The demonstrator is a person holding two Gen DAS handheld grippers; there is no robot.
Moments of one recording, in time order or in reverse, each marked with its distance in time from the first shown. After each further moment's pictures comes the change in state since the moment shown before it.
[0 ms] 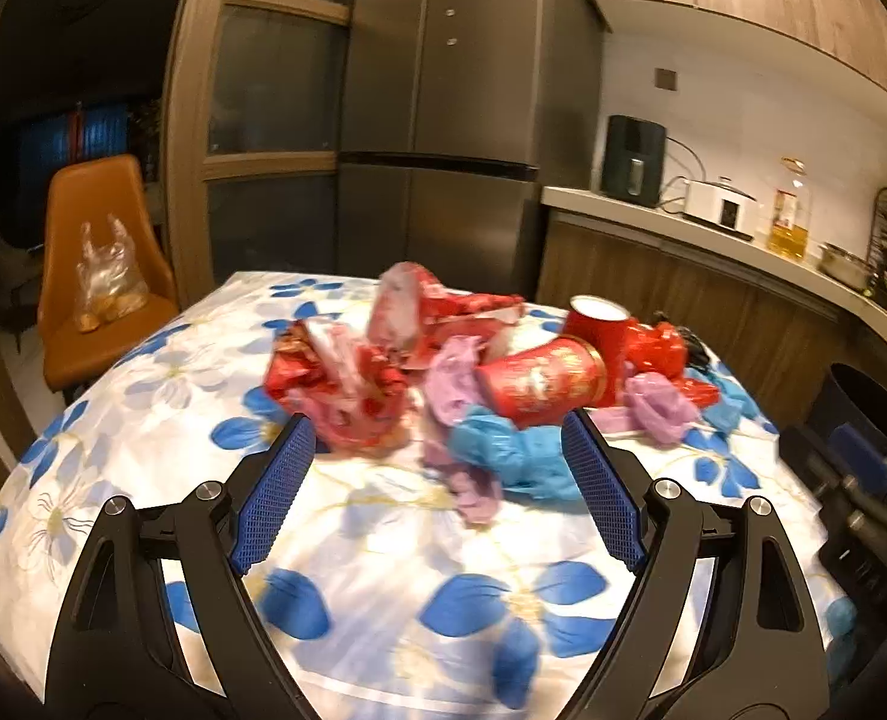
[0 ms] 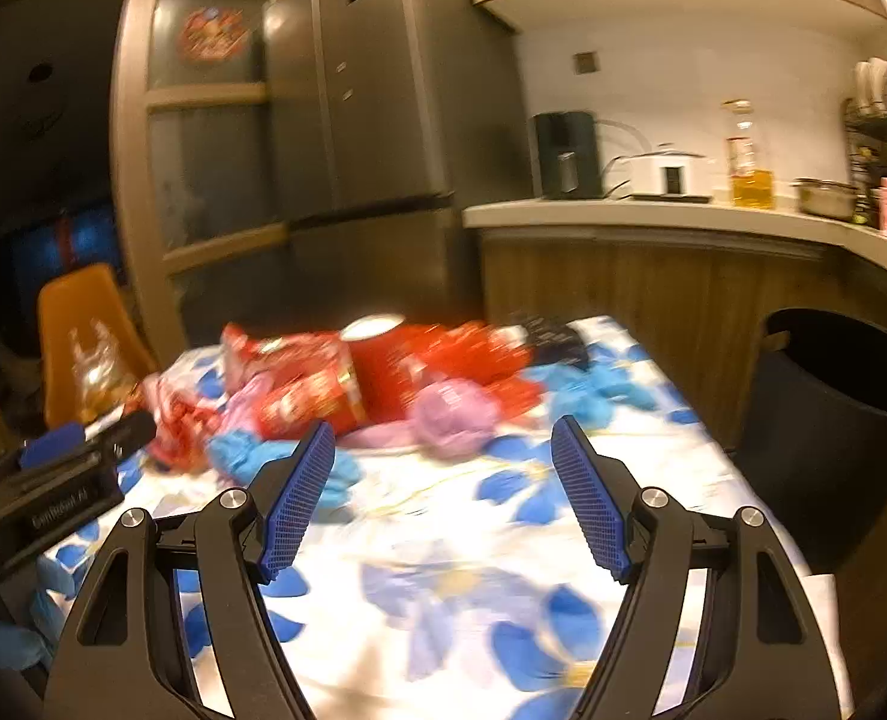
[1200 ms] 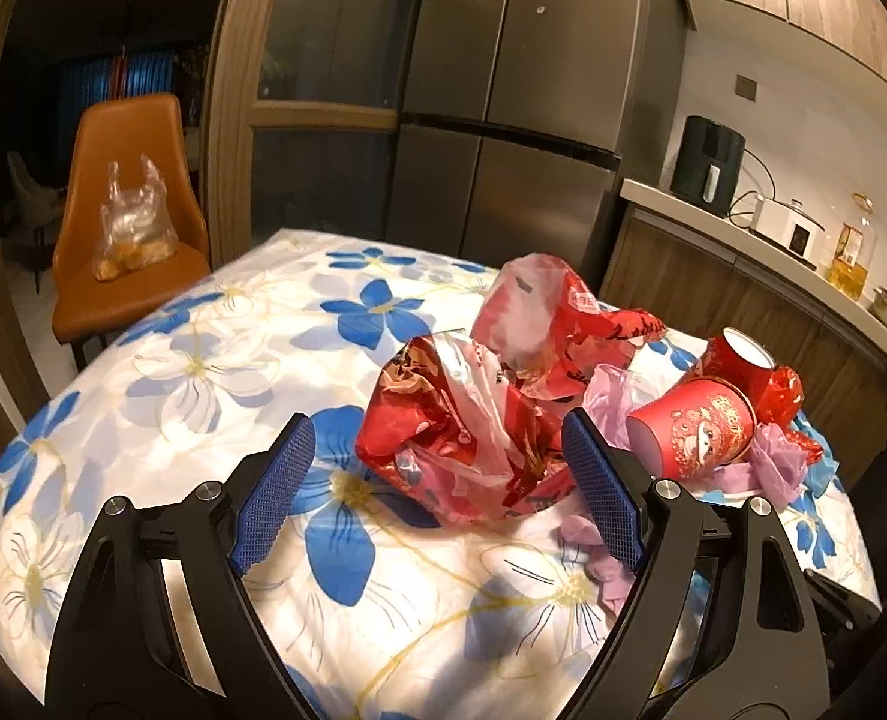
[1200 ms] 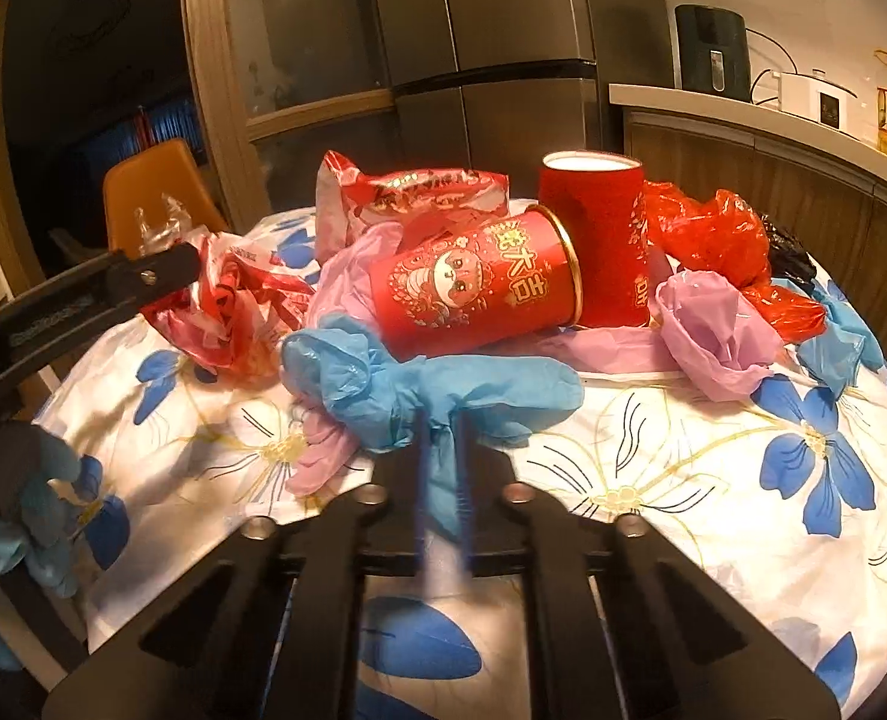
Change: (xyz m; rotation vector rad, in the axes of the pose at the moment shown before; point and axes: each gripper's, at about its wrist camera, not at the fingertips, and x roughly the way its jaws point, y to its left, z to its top) left arm 0.078 0.069 0.019 -0.129 0.086 0.063; right arm 0.107 0.066 -0.019 -0.079 0.267 0.212
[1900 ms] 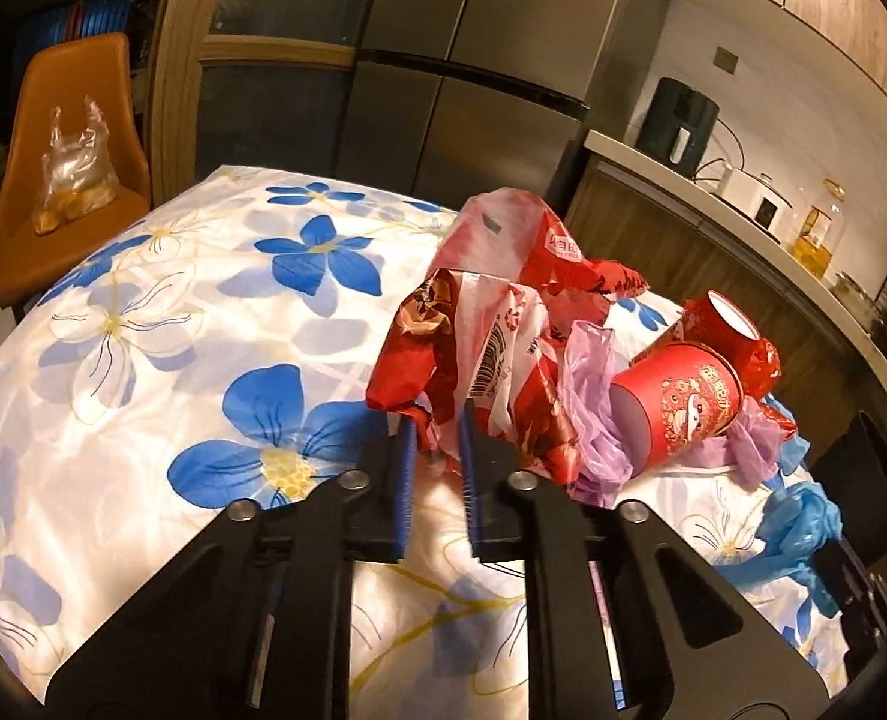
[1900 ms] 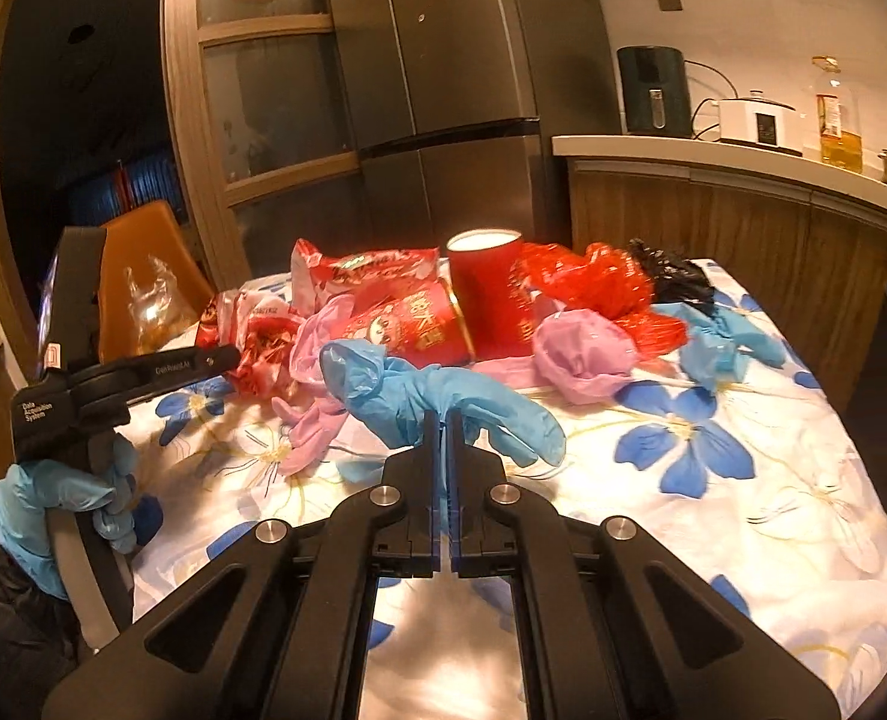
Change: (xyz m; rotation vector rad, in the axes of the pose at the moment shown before) left arm 0.034 0.001 -0.004 -0.009 0.140 -0.144; right arm -0.079 -0.026 -0.012 0.060 -0.133 -0.069
